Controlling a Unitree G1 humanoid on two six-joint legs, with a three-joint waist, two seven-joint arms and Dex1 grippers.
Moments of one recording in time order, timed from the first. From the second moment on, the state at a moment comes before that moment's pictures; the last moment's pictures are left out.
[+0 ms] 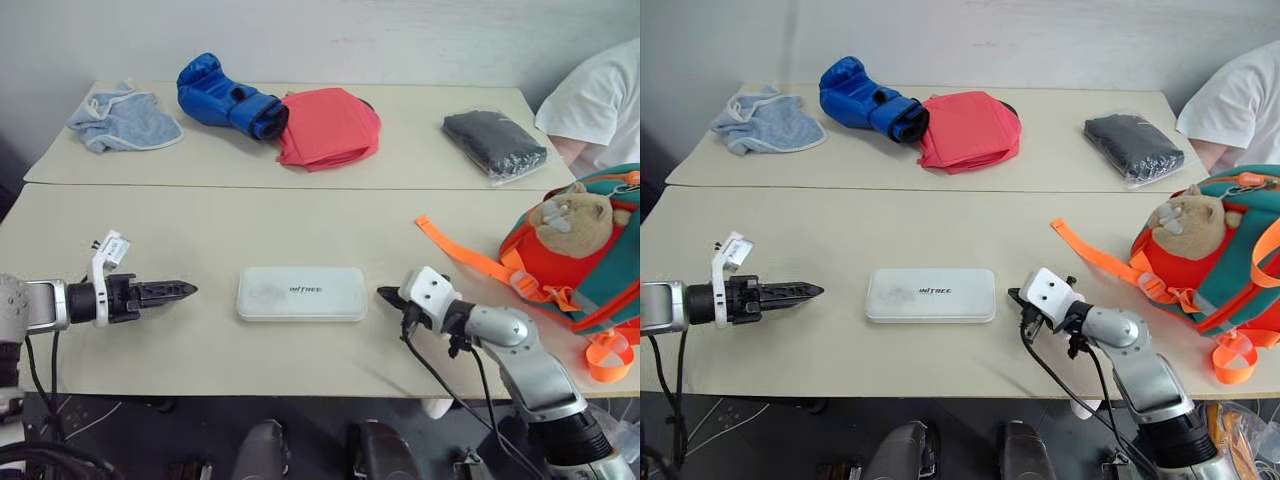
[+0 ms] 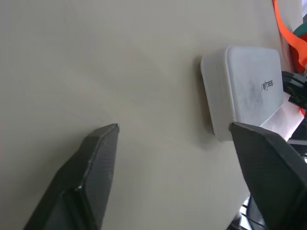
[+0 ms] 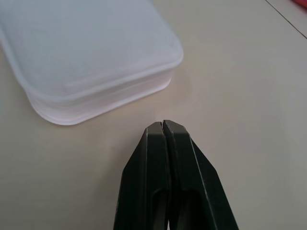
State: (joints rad) left arm -0.52 0.98 0.18 0.30 -0.73 1.51 -0.90; right arm -0.21 -0.57 0.15 -0.23 0.04 0.29 0.73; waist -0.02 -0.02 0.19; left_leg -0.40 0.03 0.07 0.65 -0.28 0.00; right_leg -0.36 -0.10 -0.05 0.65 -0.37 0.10
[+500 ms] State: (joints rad) left arm -0.67 0.79 0.11 0.40 -0.86 1.61 -0.78; right arm -0.30 -0.50 0.22 -0.11 0.00 0.22 0.73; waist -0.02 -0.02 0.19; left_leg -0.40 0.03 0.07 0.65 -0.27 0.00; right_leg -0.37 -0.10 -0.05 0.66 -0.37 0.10
